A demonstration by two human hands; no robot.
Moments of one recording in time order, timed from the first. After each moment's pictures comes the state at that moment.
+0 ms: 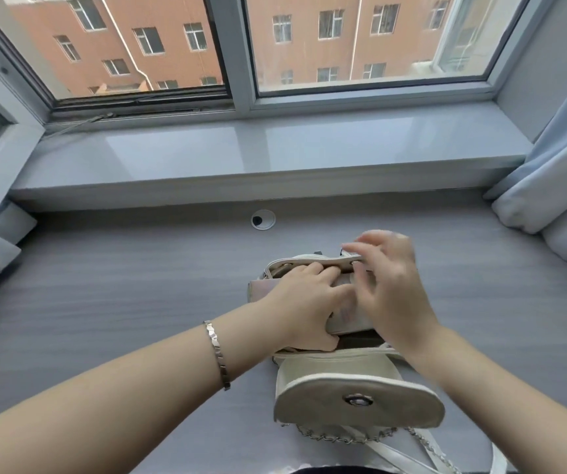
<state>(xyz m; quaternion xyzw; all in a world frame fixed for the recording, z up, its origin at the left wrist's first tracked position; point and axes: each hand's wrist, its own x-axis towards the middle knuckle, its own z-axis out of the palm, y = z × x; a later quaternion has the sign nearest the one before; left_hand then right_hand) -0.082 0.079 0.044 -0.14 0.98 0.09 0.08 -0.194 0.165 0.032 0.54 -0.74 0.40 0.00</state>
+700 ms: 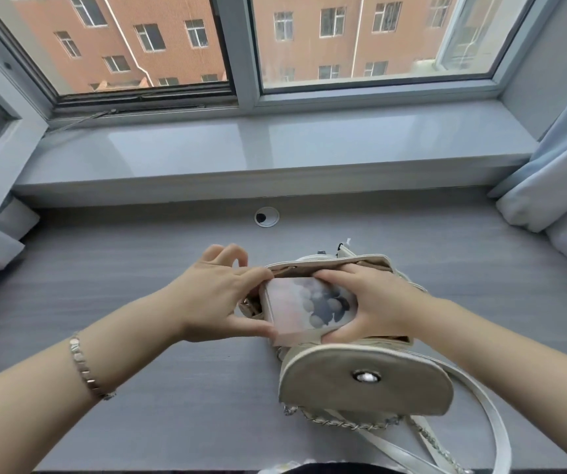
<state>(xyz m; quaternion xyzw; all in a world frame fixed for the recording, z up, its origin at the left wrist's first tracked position) 0.007 0.028 0.076 -0.19 0.97 0.06 0.13 -0.201 0.155 0.042 0.67 -0.69 0.11 -0.26</state>
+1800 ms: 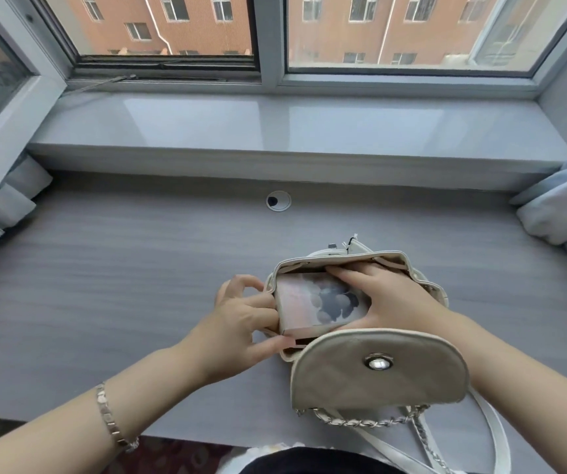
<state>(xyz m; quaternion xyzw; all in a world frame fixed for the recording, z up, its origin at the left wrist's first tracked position) 0.031 0.080 0.010 -0.25 0.93 0.26 -0.10 -0.202 0.165 0.033 0.68 -0.68 0.13 -0.25</state>
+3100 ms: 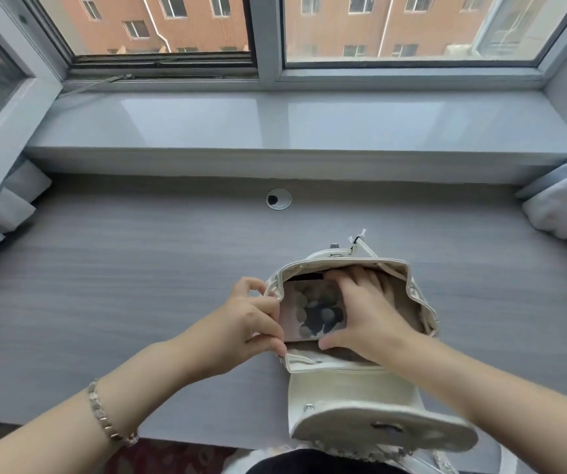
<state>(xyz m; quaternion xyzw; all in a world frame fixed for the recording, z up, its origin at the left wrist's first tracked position) 0.028 0.066 0.010 -0.17 0.94 0.31 -0.04 -0.166 0.159 0.020 0.58 -0.77 0.10 -0.25</state>
